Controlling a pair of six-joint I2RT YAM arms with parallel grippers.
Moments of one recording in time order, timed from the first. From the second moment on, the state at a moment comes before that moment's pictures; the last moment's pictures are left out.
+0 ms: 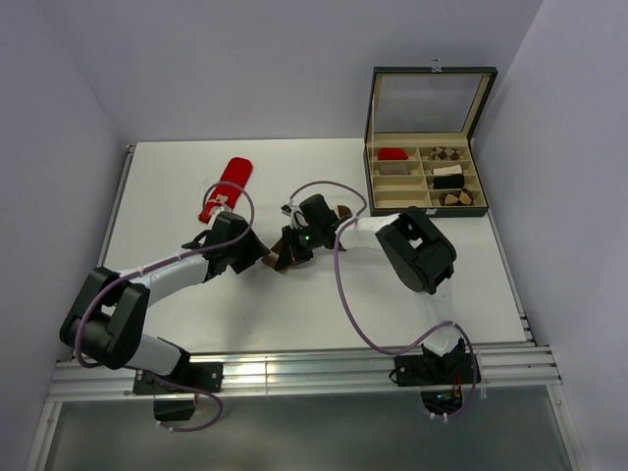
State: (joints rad) left arm -0.47 1.44 0.70 -0.10 -0.06 -0.98; right arm 0.69 2.06 1.21 0.00 -0.62 0.47
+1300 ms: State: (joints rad) left arm -0.48 1.65 0.84 -0.16 -0.01 -1.00; right arm 0.97 1.73 0.93 0.12 0.02 0.17
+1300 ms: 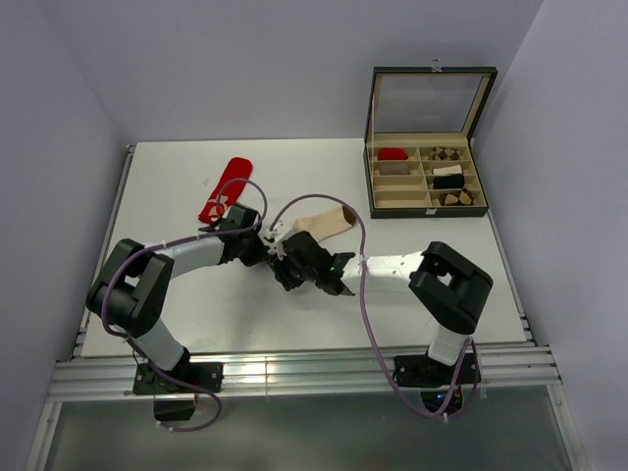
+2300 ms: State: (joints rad) left arm -0.48 1.67 0.87 -0.19 0.01 -0.96; right arm 1.09 1.89 0.93 0.31 0.32 -0.08
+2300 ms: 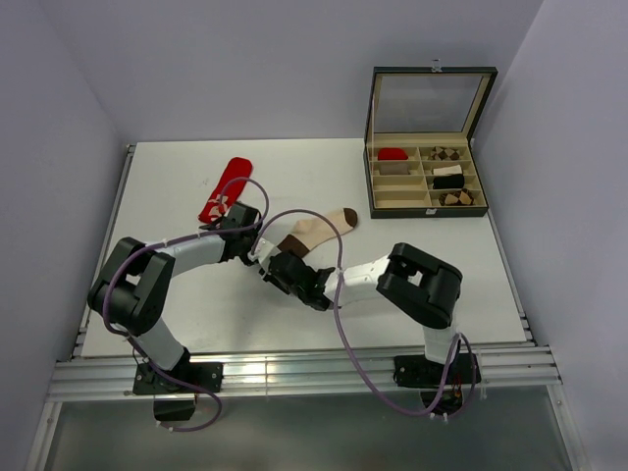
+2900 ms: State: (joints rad) left arm -0.47 1.59 0.83 -0.17 0.00 -1.05; right arm 0.90 1.85 0.93 0.26 -0.05 0.12
